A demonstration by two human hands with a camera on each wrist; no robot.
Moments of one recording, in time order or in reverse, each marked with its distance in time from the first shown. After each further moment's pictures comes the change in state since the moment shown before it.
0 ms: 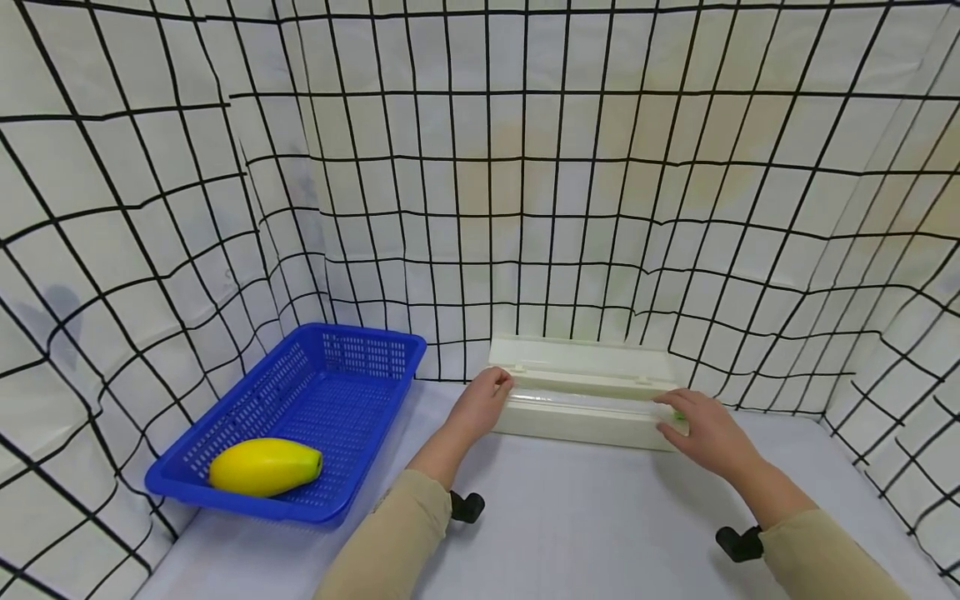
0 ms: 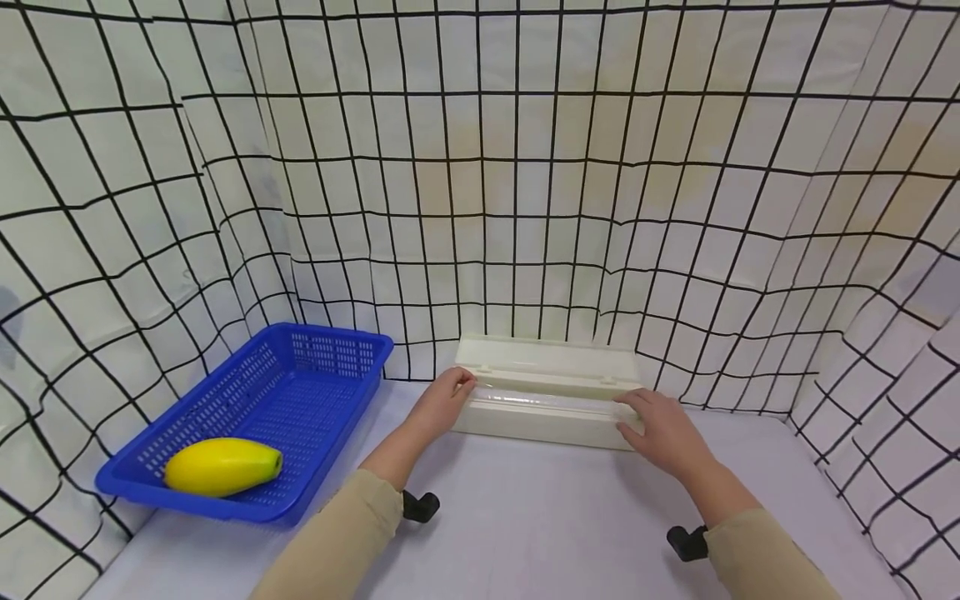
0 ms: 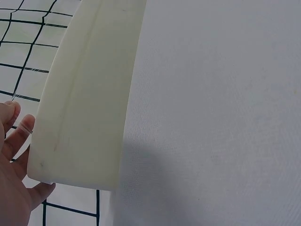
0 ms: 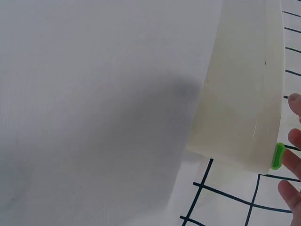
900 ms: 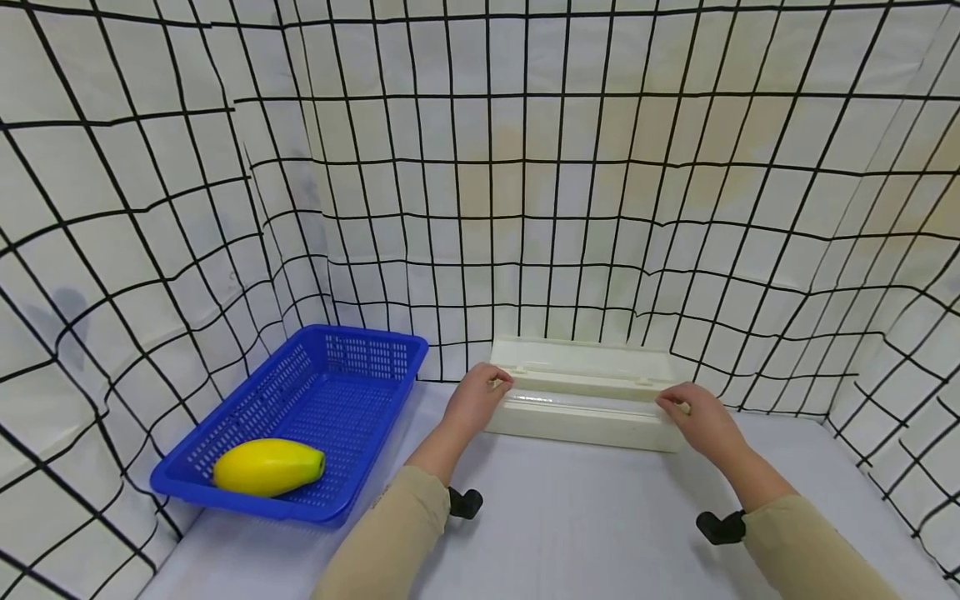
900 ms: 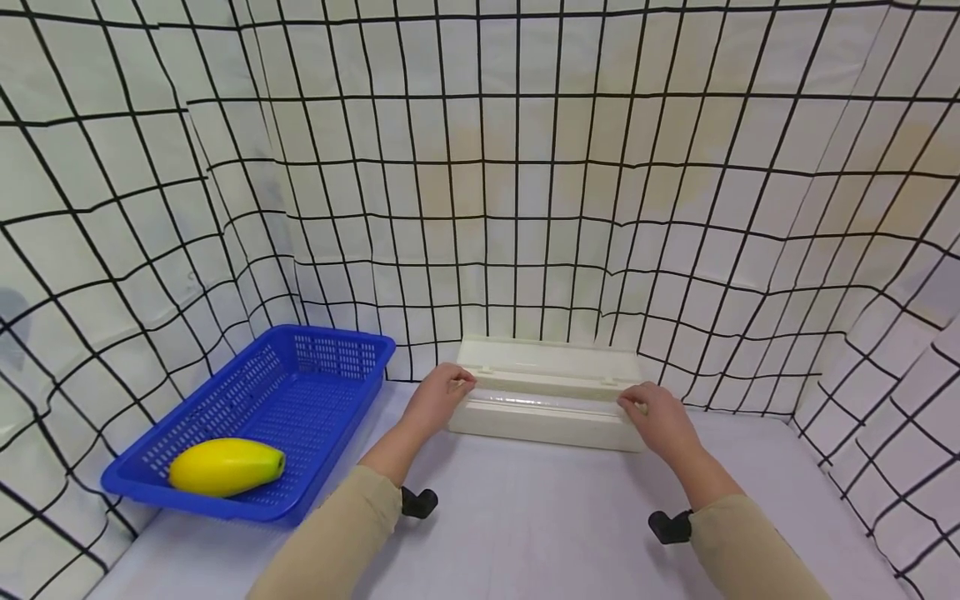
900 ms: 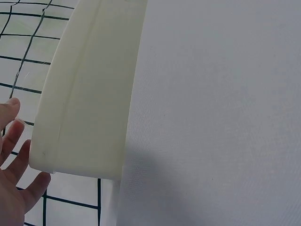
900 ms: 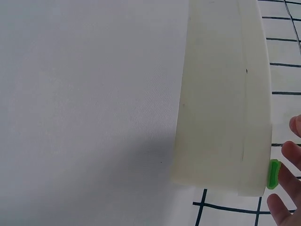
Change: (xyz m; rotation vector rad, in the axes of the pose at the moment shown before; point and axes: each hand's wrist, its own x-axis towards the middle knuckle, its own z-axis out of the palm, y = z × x) left_hand -0.001 -0.001 -0.009 0.040 0.083 -0.035; right_hand 0.020 0.004 0.004 0.213 -0.026 0.249
